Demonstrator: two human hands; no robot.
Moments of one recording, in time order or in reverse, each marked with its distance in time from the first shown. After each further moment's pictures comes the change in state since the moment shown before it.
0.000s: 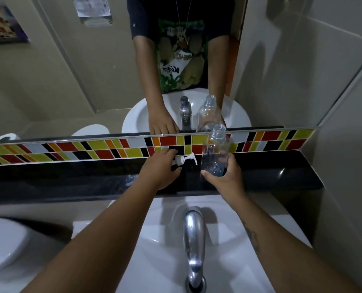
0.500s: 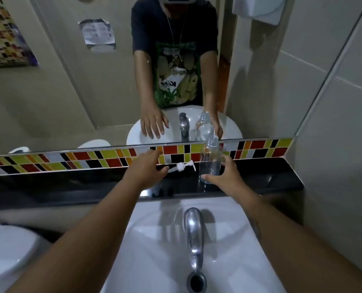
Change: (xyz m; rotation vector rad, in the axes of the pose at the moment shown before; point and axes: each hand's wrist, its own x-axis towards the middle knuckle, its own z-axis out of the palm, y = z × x) left_hand -0.048 -0.010 -0.065 -0.015 0.071 -0.045; right_hand -0.018 -0.041 -0.037 -0.088 -0.183 0.003
